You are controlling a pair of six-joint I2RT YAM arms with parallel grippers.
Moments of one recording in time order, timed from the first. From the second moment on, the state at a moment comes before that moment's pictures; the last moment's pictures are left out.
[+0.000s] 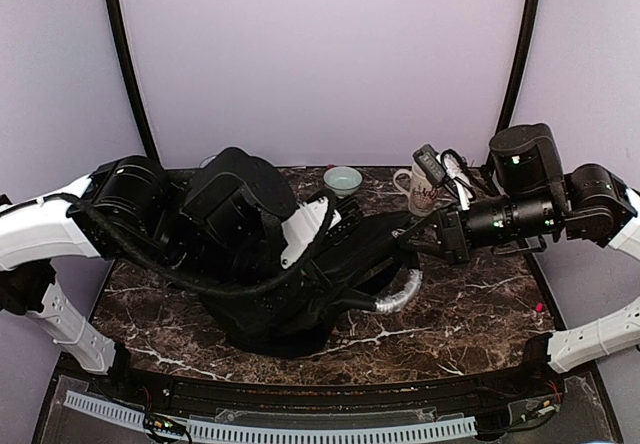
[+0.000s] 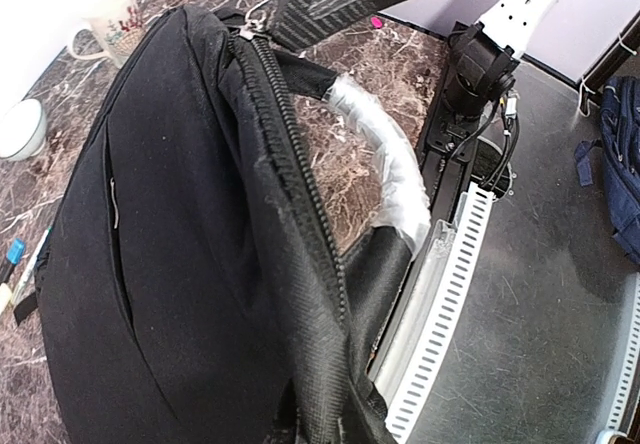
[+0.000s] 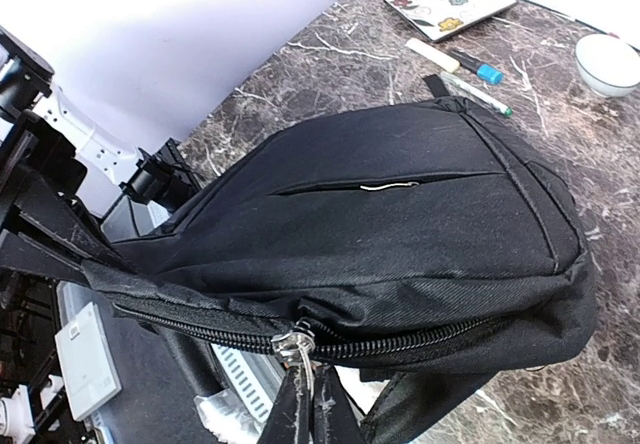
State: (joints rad) left arm -1.49 1.50 1.70 -1.02 -0.22 -0.30; right arm 1.09 1.03 1.26 -0.80 -0.09 0.45
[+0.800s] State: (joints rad) left arm -1.51 1.36 1.60 -0.93 -0.16 -0.36; right arm 0.92 0.94 1.34 -0.91 -0.38 0.38
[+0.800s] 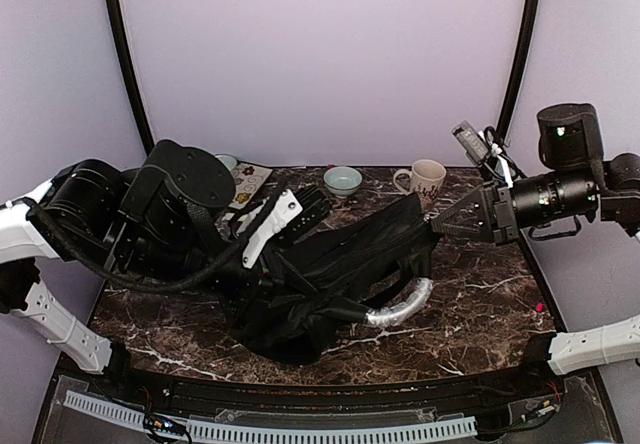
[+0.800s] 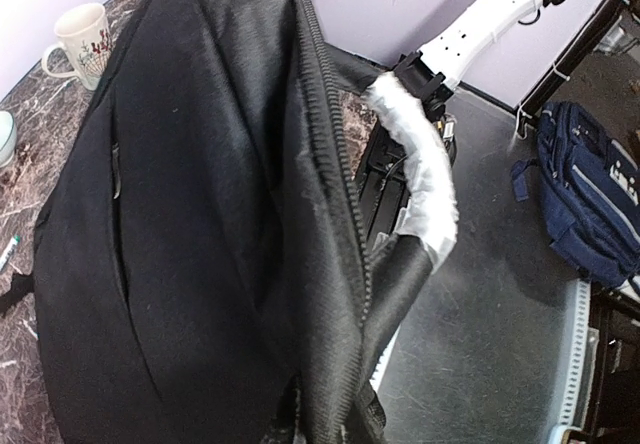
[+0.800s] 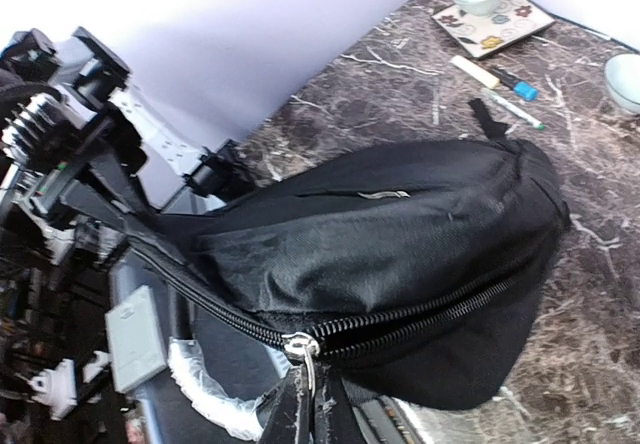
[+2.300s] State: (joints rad) left arm -1.41 1.68 2.18 -1.22 -0.18 -0.20; right arm 1.15 1.16 1.49 -0.81 -0.38 0.46
